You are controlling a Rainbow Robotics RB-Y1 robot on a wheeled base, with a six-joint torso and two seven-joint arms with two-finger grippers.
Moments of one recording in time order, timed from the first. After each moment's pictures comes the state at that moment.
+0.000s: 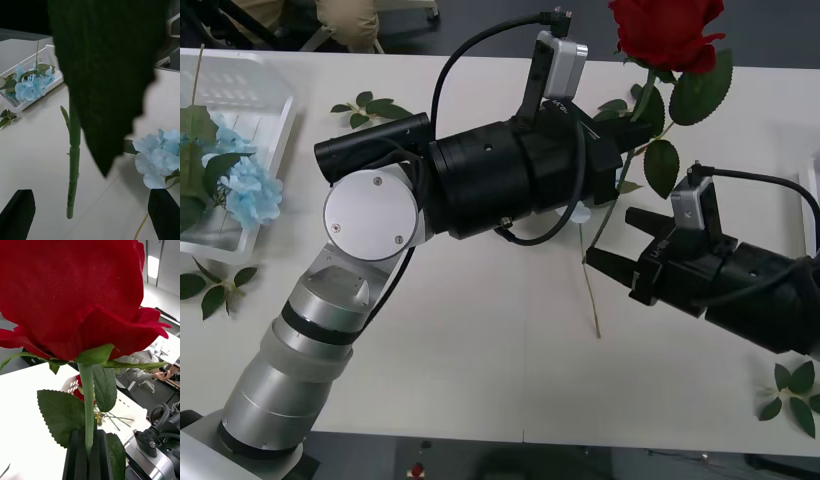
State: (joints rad) right arm 0.14 -0.57 0.07 -2.12 -1.45 0.72 2.37; left arm -0.44 0.14 -0.36 -1.87 1.33 0.74 -2.18
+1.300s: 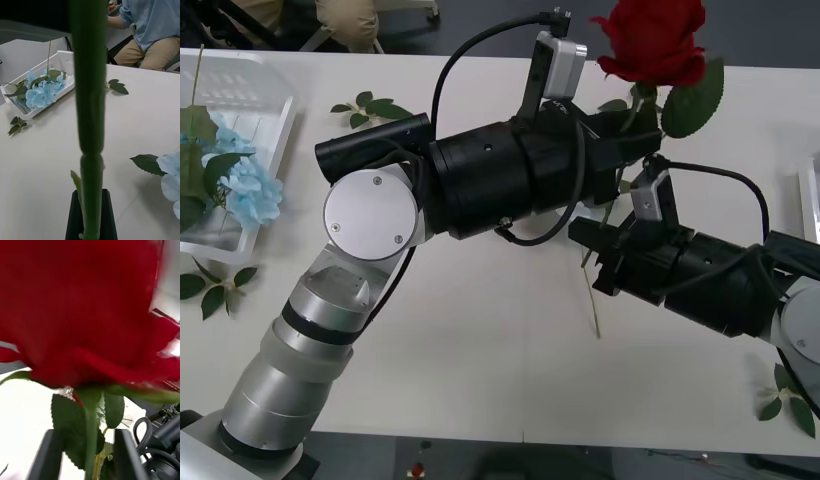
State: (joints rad) right arm 0.04 -0.52 0.16 -2.04 -1.45 0.70 2.39; left arm -0.44 0.14 -0.36 -1.87 1.34 0.74 -2.18
